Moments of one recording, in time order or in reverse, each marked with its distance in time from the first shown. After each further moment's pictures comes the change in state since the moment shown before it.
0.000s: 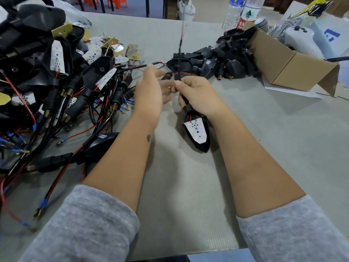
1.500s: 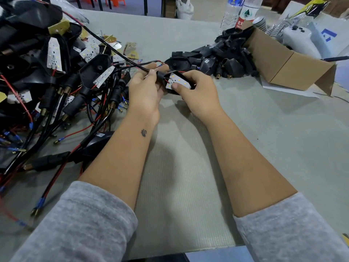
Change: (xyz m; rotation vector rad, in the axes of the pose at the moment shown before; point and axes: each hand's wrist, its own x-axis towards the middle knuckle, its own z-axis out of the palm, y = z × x) left_hand 0.001 -0.003 0.002 -0.413 -0.030 0.065; right_hand 0.002 0.011 0.004 -0.134 0.269 -0.088
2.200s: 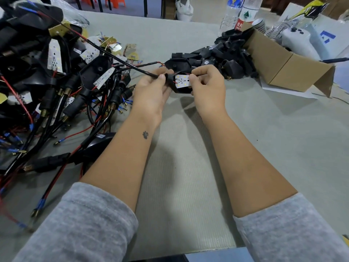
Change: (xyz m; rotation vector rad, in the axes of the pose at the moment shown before) left_hand 0.003 -0.007 0.003 0.008 -0.032 -0.070; right_hand -0.001 -0.004 -0.004 0.135 0.246 0.088
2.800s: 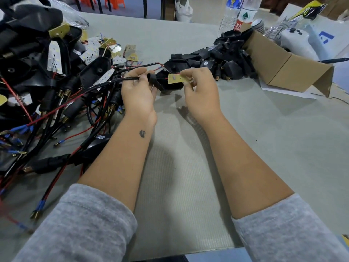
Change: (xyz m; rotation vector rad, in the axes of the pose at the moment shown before) left_hand 0.007 0.004 -0.011 0.008 0.224 0.115; right_hand 0.000 0.006 0.003 -0.334 -0.132 -0.263
